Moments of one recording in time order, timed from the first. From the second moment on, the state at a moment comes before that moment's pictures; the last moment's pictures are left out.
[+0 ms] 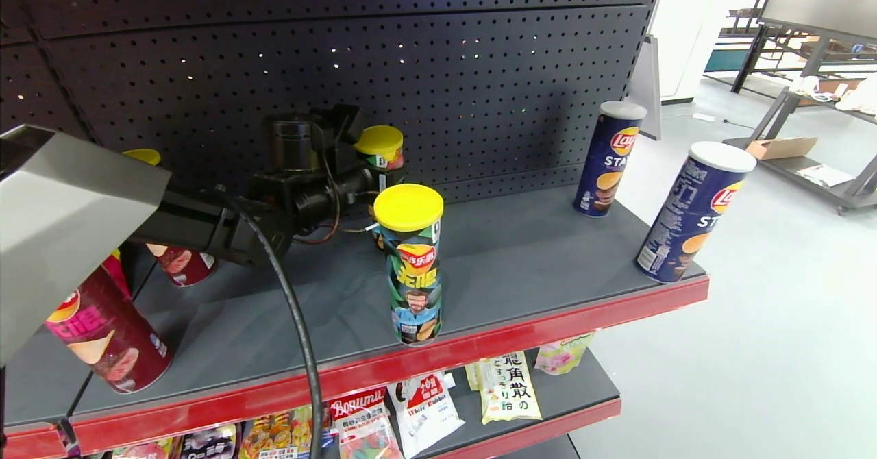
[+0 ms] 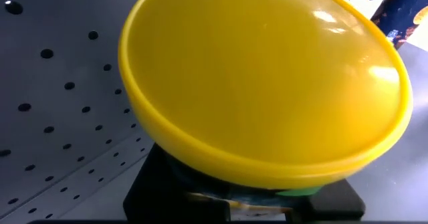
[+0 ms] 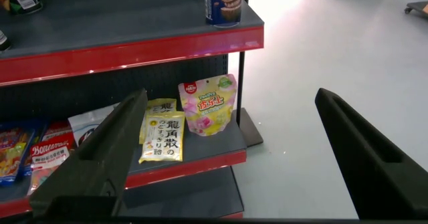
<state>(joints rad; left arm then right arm) -0.38 2.12 -1.31 -0.66 -0.13 -0.01 0.00 0.00 0.00 0.00 0.00 0.00</state>
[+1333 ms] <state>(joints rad) -0.39 2.13 -1.34 -0.62 -0.07 0.02 0.00 0.00 0.00 0.00 0.00 0.00</state>
